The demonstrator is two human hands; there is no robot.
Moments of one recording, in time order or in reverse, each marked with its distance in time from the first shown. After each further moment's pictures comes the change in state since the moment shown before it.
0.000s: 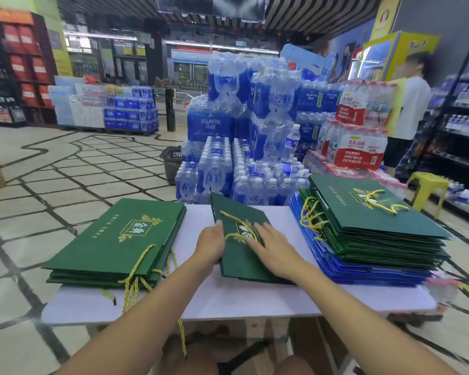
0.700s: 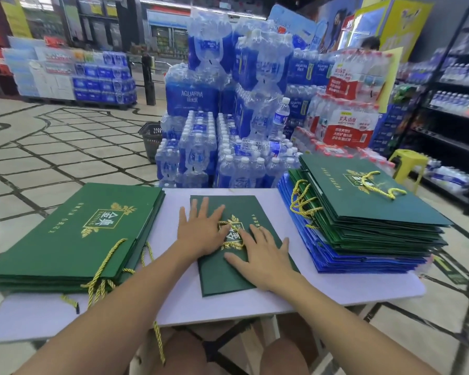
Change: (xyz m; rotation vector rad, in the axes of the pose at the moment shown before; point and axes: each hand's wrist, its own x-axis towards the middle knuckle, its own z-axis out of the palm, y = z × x) left_hand 0.054 -0.021 0.015 1.278 -0.110 0.381; right_hand -0.023 -0.002 0.025 -0.272 -0.077 0.092
